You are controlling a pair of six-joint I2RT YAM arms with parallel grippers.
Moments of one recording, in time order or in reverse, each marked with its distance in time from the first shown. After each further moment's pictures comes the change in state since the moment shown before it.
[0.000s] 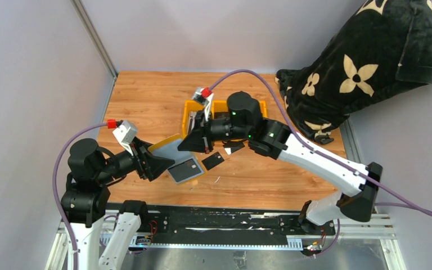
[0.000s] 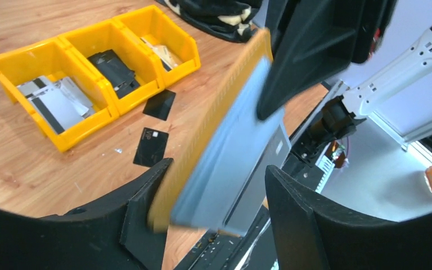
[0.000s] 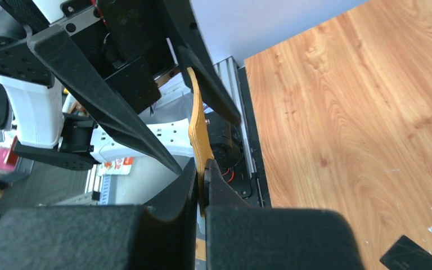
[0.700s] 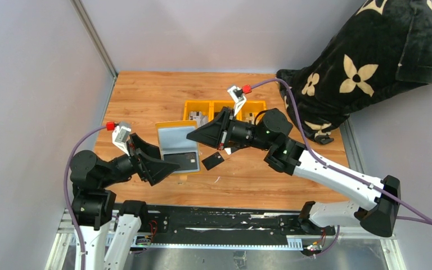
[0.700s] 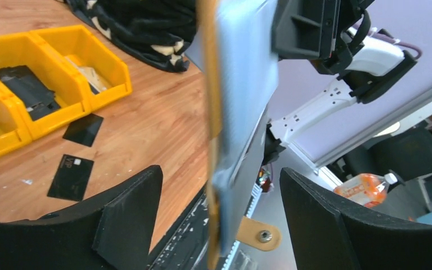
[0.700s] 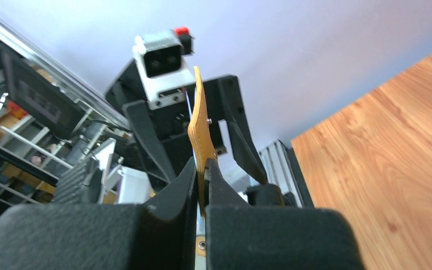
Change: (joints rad) left arm 0.000 -0.111 -0.184 0.359 0.142 -0.436; right arm -0.044 -0.246 -0.401 0.560 0.151 0.422
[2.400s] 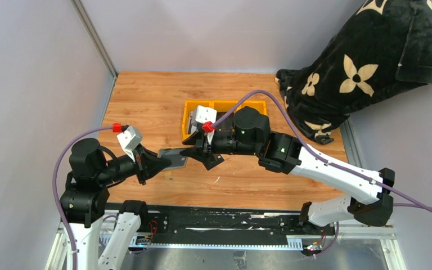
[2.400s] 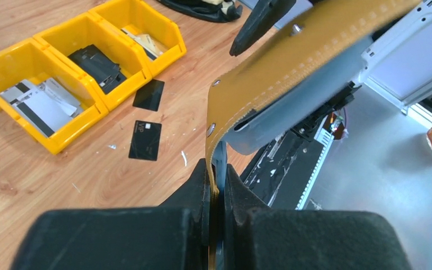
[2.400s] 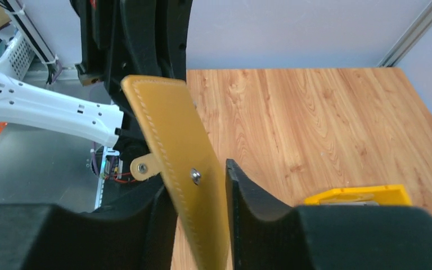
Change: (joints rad) left arm 0.000 0.121 0.206 -0.446 -0.040 0.566; right arm 0.178 0.088 0.291 -0.537 0.099 -0.919
